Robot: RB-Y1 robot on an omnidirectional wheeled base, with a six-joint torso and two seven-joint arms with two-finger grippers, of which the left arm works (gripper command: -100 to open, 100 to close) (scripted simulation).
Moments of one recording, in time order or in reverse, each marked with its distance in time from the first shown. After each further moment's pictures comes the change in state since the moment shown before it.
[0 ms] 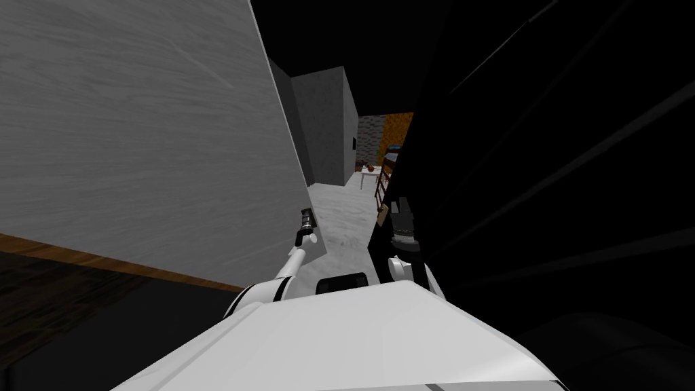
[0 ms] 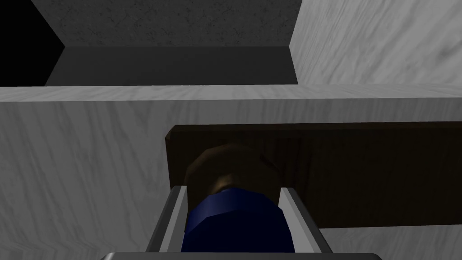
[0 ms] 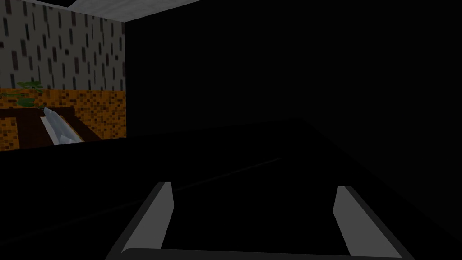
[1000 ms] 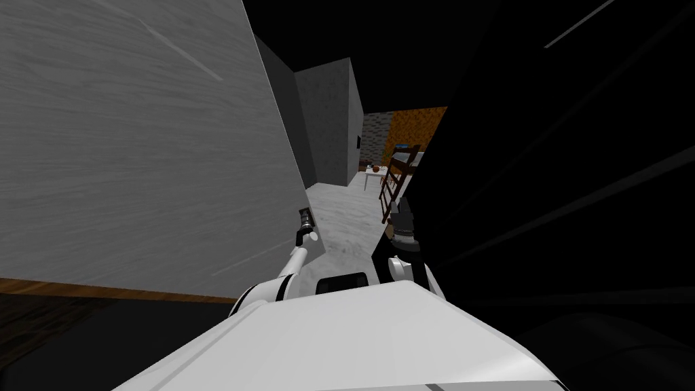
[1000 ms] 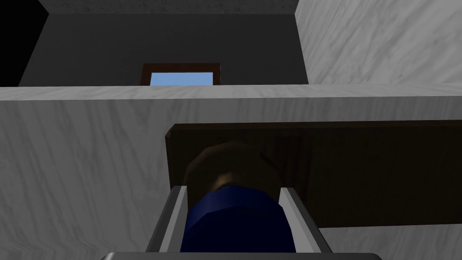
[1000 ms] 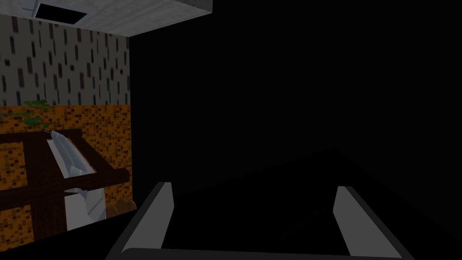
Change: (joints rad) arm -0.016 -0.038 0.073 -0.011 0.049 -0.028 -0.108
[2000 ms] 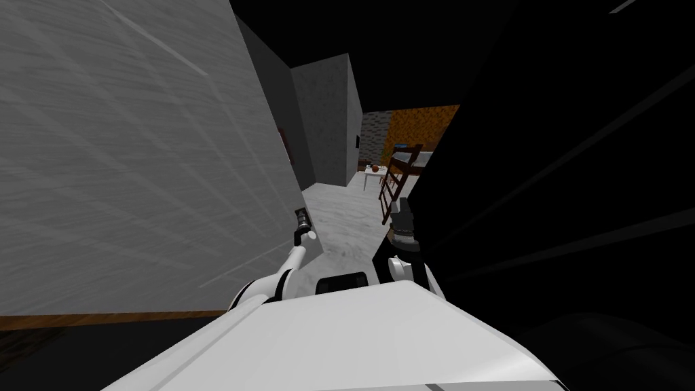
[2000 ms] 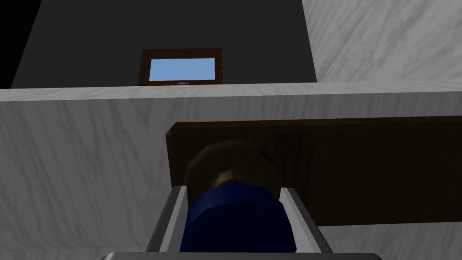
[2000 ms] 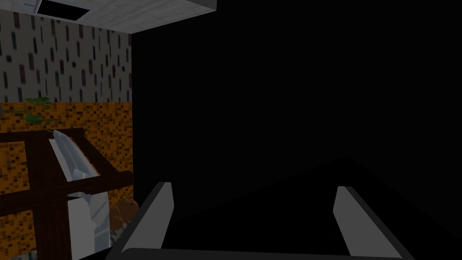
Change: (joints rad) arm -0.043 0.028 0.037 0.076 0.044 -0.065 -0.037
